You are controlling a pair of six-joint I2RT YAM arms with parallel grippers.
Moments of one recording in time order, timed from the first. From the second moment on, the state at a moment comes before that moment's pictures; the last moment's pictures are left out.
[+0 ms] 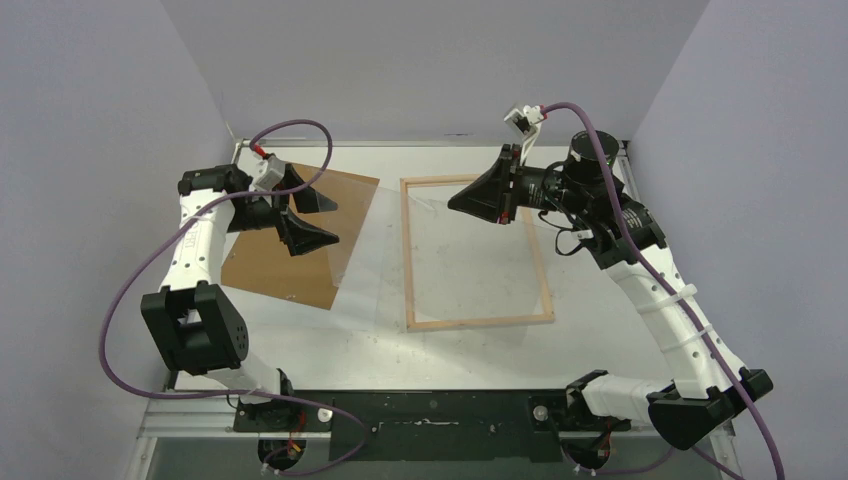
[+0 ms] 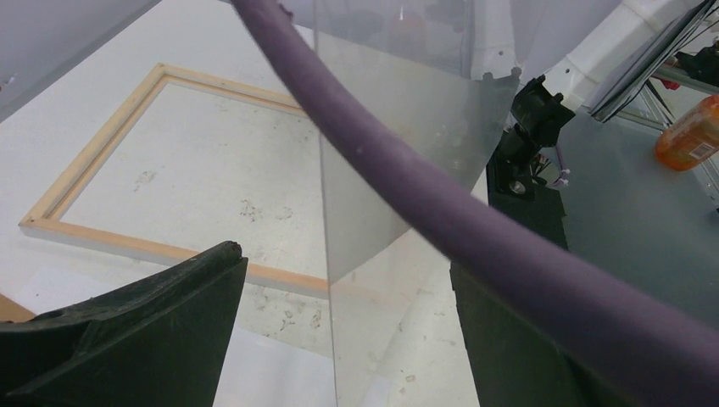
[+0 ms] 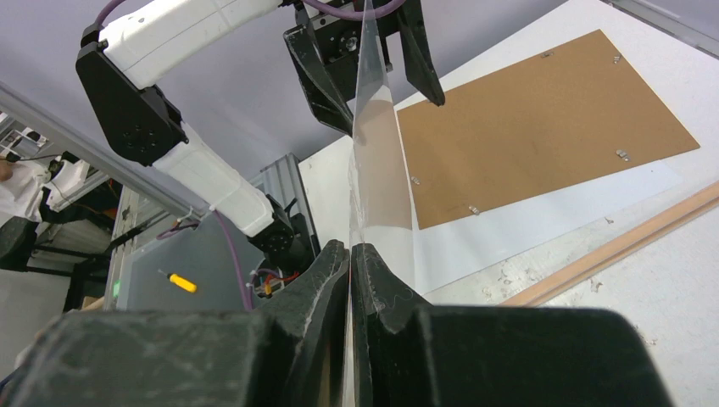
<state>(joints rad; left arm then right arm) 0.15 1.59 1.49 -1.56 1.53 1.40 0.48 1.21 1.49 -0.40 -0.84 0.35</state>
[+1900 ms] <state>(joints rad) 0.17 1.54 1.56 -1.56 1.51 1.37 0.22 0.89 0.85 -0.27 -0.43 0.46</state>
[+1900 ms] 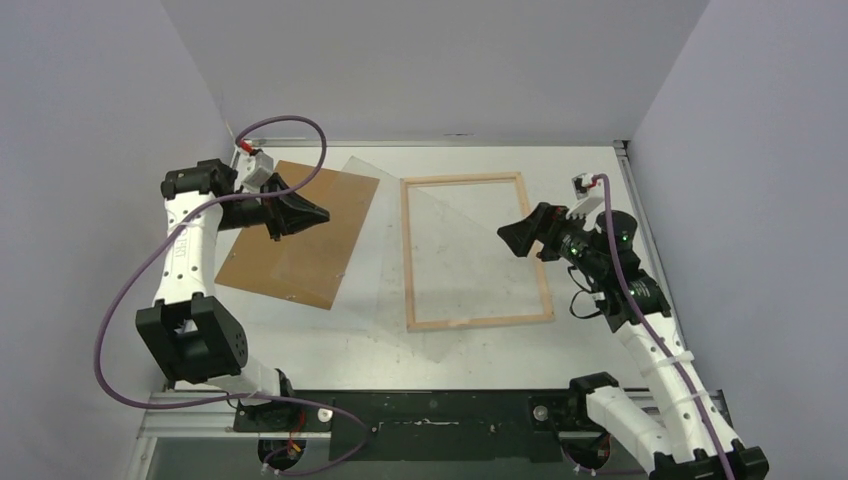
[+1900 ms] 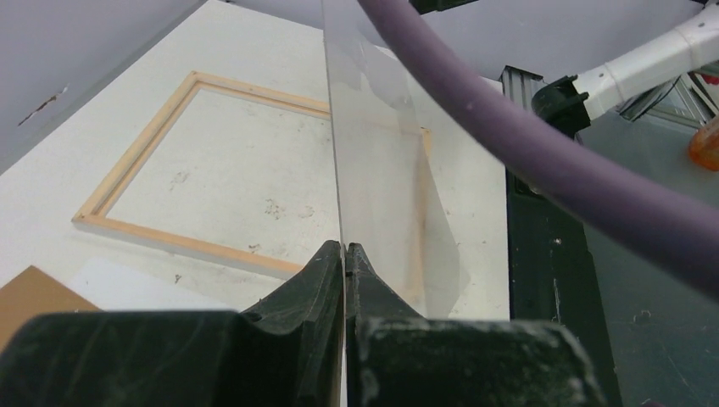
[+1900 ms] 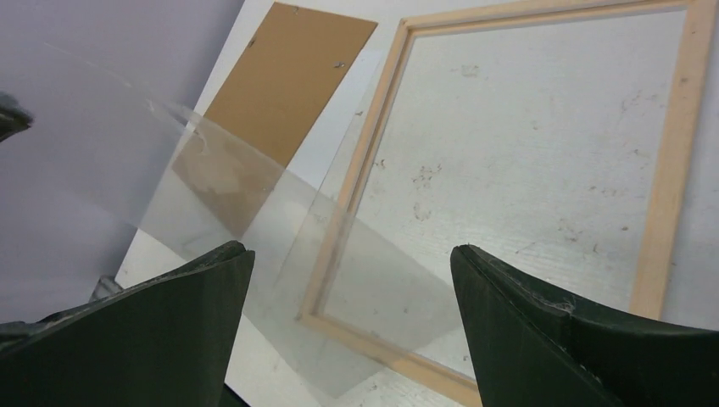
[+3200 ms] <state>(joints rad) 0.28 1.59 1.45 -1.56 1.53 1.40 0.37 1.14 0.25 0.67 -0.64 0.87</state>
